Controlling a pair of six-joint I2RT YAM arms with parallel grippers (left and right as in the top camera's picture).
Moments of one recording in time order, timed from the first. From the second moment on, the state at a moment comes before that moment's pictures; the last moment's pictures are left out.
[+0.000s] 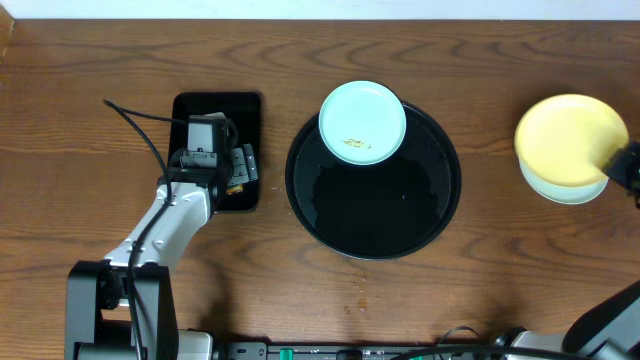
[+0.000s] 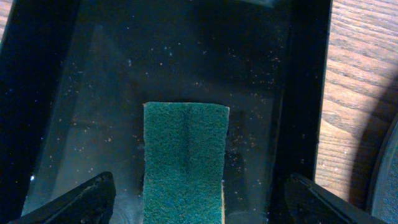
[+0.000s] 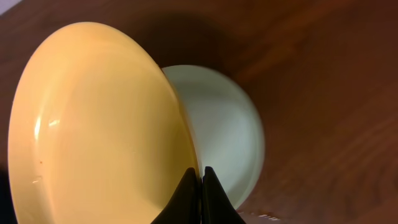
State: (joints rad) left arm -0.08 1.57 0.84 -0.27 -0.09 -0.25; right arm -0.70 1.59 1.12 -0.46 -0.25 0.05
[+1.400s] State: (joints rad) left arm -0.08 1.57 0.84 -0.27 -0.09 -0.25; right arm 0.22 2.22 1.93 -0.81 -0.23 -0.33
